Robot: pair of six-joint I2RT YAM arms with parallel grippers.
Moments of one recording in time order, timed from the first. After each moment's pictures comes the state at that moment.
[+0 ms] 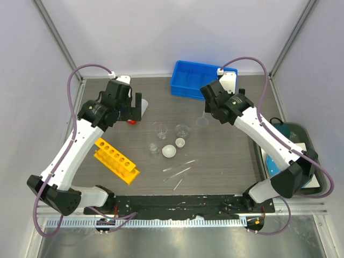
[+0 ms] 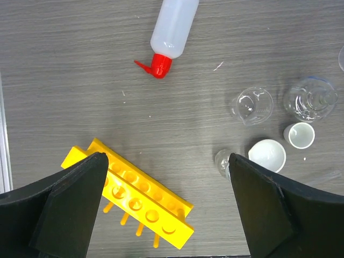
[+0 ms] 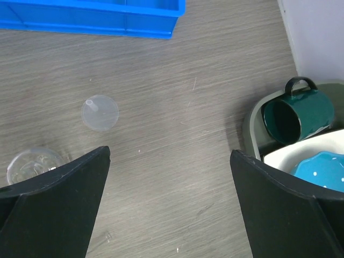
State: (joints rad) left arm -0.48 1.30 1.51 -1.01 -0.33 -0.29; right arm 0.62 1.47 1.50 -0.95 0.79 0.52
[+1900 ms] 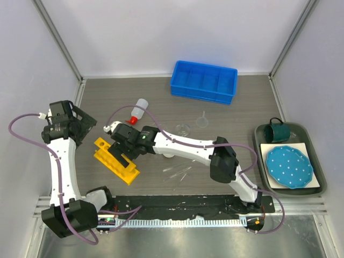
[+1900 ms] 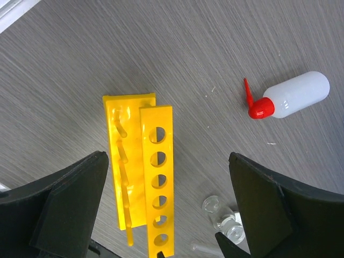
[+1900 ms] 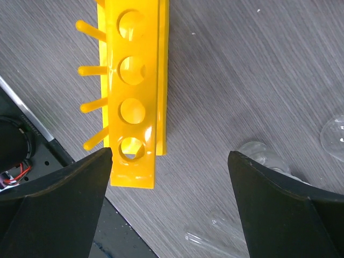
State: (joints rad) left arm 0.30 1.08 1.17 -0.99 -0.09 -0.67; right arm 1.24 2.18 2.07 -0.80 0.14 0.26
